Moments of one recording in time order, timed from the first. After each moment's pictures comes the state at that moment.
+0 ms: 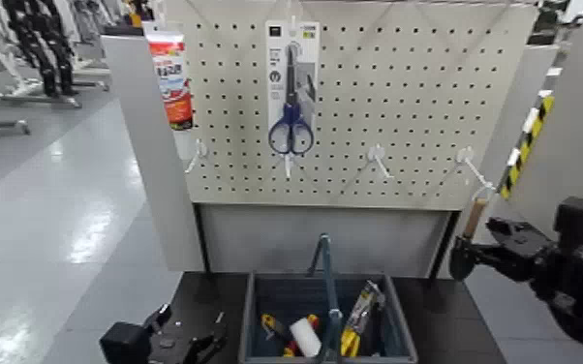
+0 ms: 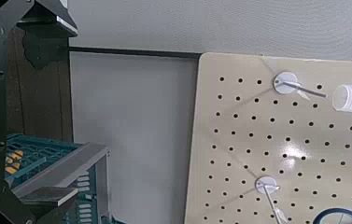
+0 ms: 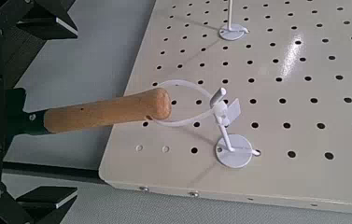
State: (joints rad) left arm 0.16 0.13 -0.12 -1.50 0.22 -0.19 -0.15; right arm -0.28 -0.41 -0.11 -1.24 -0.25 0.11 0.76
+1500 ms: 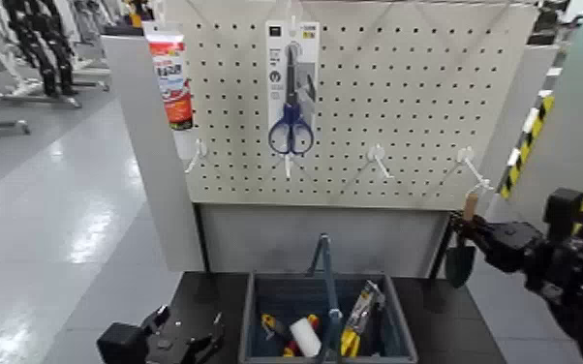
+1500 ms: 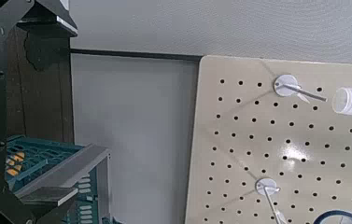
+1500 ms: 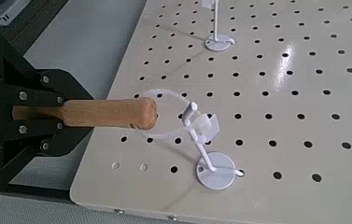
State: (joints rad) left arm 0.17 0.13 -0.11 -1.50 0.22 -0.19 -0.16; right arm -0.31 -0.39 -0.08 -1.25 -0.26 0.11 0.76
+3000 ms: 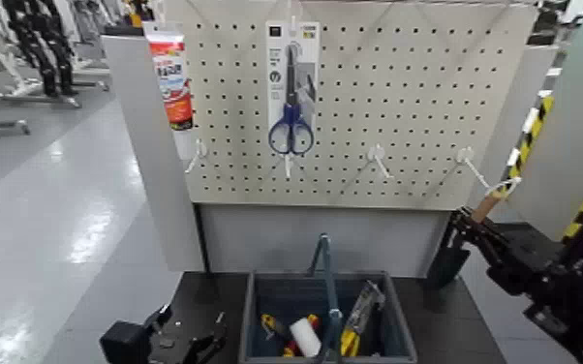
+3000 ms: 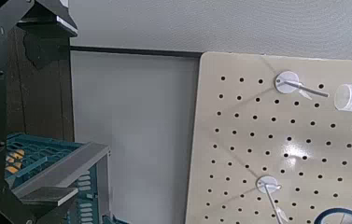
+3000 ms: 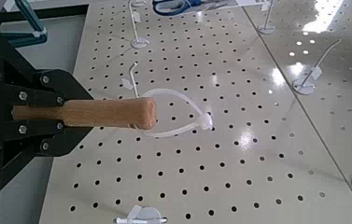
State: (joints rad) left arm 0.16 0.13 -0.12 -1.50 0.22 -0.18 -0.16; right arm 0.01 -0.19 -0.25 -1.78 -0.40 0.21 0.72
